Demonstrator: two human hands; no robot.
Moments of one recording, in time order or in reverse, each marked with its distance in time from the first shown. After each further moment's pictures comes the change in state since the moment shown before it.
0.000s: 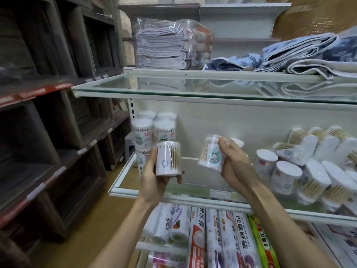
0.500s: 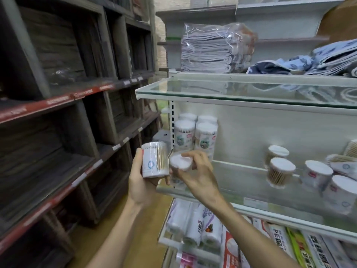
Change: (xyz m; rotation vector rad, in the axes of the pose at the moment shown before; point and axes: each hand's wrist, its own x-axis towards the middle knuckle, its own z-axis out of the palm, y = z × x) left_hand -0.037 0.084 -0.067 0.071 0.166 0.123; right_hand 0.015 0.119 0.115 -1.005 -0.127 -0.391
